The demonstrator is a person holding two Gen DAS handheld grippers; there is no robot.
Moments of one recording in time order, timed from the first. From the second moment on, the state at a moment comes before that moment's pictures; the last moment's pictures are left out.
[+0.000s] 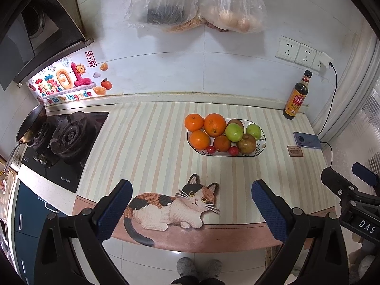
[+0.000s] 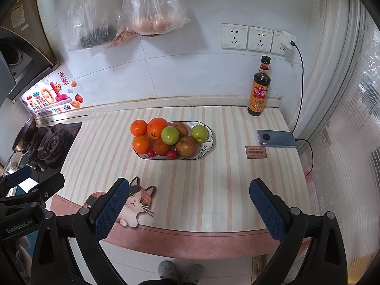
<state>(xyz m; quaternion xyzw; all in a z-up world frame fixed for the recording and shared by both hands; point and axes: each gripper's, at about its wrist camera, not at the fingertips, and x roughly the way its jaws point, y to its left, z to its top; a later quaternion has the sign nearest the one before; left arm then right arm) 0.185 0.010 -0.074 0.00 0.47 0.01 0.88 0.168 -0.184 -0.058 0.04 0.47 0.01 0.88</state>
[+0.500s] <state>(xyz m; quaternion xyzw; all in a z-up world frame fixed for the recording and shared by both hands) 0.183 0.007 -0.075 0.00 0.47 0.01 0.88 0.167 -0.187 -0.060 0.04 0.47 0.01 0.88</state>
